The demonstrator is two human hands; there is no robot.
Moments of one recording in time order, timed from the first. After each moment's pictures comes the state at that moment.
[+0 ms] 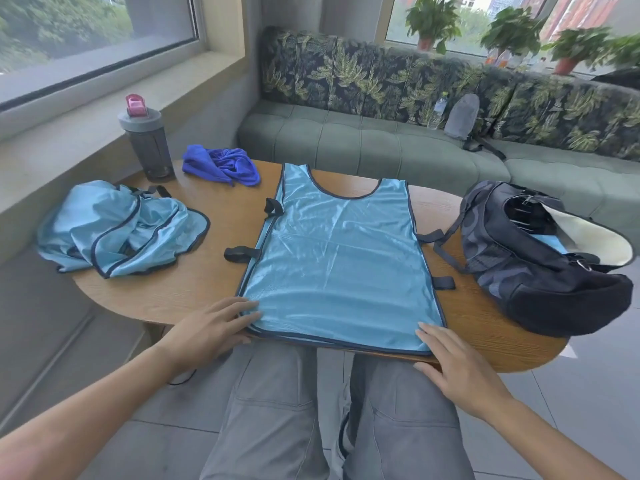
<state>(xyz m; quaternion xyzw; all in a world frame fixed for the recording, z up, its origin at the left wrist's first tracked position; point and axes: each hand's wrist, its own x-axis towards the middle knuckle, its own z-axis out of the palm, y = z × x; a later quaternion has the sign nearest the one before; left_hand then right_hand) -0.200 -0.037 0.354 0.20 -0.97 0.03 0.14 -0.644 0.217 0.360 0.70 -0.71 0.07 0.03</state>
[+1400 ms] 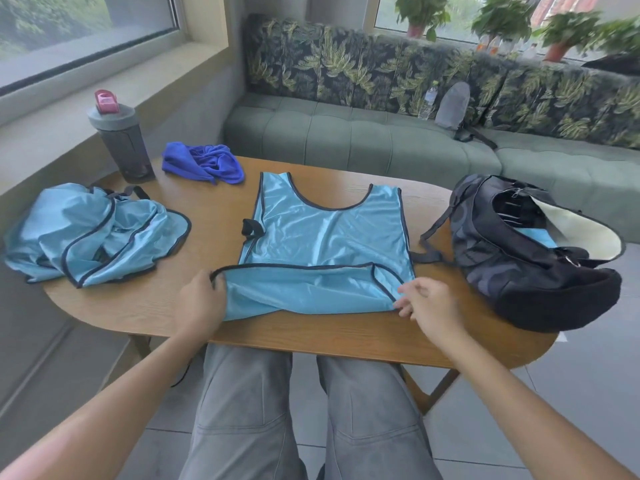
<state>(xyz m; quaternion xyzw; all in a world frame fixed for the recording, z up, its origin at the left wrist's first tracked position) -0.273 -0.059 0.376 0.65 -0.65 -0.26 0.30 -0.614 0.126 0.431 0.37 -0.81 0.41 -0.21</state>
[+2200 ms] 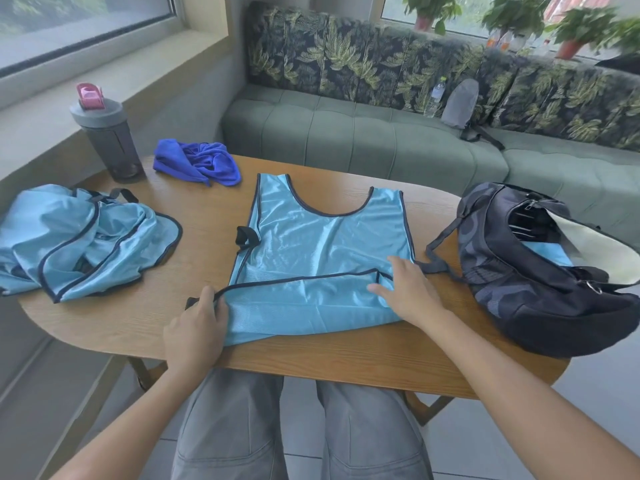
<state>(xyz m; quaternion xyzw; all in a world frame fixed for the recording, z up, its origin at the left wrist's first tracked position) -0.284 -0.039 0.365 0.65 -0.72 -0.08 0.21 -0.639 0.043 0.431 0.54 -0.83 0.08 -0.12</state>
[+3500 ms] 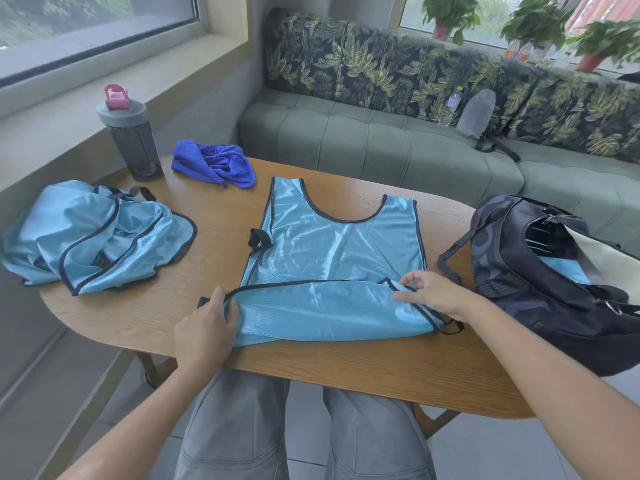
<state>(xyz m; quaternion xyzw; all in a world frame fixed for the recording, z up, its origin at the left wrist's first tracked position) -0.279 -0.041 0.362 0.64 -0.73 -0.09 0.23 -0.693 0.026 0.438 0.46 -0.77 0.17 -0.42</state>
